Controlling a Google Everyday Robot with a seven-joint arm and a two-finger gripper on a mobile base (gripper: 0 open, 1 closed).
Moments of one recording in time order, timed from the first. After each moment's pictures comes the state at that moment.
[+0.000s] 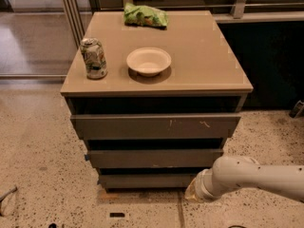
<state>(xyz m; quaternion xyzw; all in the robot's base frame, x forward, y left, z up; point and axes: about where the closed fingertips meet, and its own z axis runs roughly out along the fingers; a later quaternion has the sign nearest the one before) 0.423 -0.146 0.459 -0.59 0.78 0.12 0.16</state>
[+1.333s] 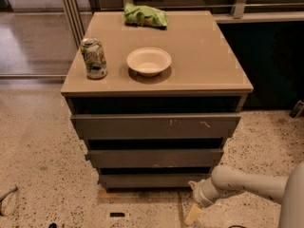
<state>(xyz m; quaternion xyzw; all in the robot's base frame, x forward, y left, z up) 0.449 -0.149 0.303 -0.55 0.79 0.22 0.16</state>
